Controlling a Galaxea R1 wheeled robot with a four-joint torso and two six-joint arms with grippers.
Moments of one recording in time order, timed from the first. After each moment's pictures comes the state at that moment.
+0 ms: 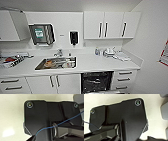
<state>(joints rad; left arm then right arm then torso) 1.50 3.02 -2.77 0.28 -0.03 -0.31 -1.49 3.04 -2.80 -0.02 -0.01 0.08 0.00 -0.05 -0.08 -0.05</state>
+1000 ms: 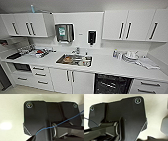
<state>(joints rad) 1.51 3.02 -2.77 0.29 -0.04 -0.31 -1.50 3.03 -2.80 -0.02 -0.01 0.03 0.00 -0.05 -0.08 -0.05</state>
